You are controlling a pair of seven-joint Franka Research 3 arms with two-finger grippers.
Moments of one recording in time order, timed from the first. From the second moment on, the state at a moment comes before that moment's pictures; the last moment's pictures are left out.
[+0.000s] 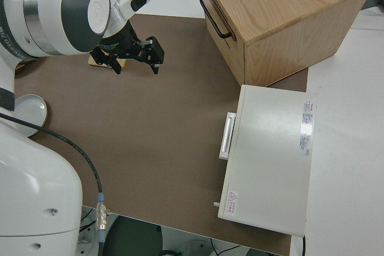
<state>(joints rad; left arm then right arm) 0.06 -0.18 -0.08 -2.06 -0.05 1.81 0.08 0.03 0.00 0.09 -1.47 0.00 1.39 0.03</state>
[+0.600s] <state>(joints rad) 0.06 -0.25 -0.08 -2.32 -0.08 2.04 0.08 0.03 0.00 0.09 -1.47 0.00 1.39 0.03</state>
